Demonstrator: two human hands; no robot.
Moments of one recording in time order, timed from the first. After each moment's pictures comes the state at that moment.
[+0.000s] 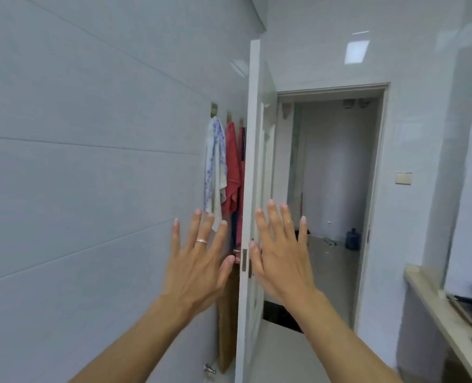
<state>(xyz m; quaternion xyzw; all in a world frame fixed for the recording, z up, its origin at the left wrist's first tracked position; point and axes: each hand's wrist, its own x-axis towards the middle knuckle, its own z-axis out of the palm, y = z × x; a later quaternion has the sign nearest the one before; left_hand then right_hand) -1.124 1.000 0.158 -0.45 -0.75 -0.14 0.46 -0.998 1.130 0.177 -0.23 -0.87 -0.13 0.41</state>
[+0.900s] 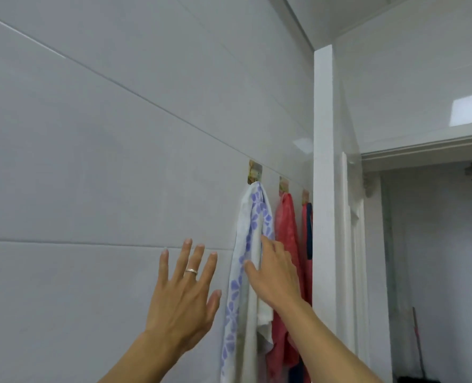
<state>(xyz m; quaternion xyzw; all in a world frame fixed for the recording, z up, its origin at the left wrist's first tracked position) -1.587 1.354 0.277 -0.27 -0.78 -0.05 0.56 -1.516 1.525 0.338 -0.09 -0.89 0.13 0.42</state>
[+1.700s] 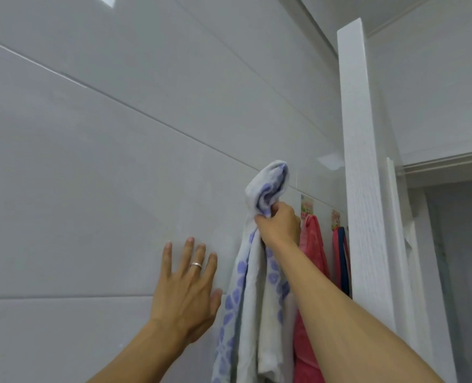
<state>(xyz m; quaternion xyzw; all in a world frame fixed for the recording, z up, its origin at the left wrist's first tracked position) -1.699 1.418 0.361 -0.21 -0.81 0.00 0.54 -1.670 1.592 0.491 -0.01 -0.75 0.35 0.56</state>
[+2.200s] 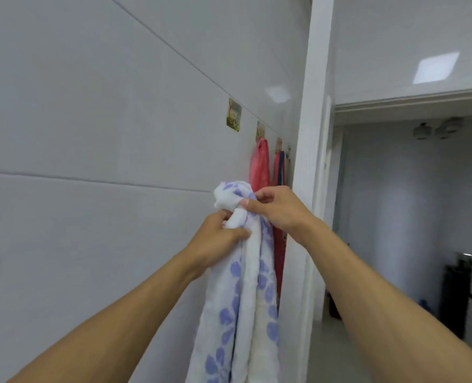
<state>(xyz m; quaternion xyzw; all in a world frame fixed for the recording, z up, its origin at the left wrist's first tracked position) -1.553 1.406 0.301 -0.40 -0.68 -0.62 0.01 -1.478 1.542 0.360 0.00 -0.86 0.37 0.35</state>
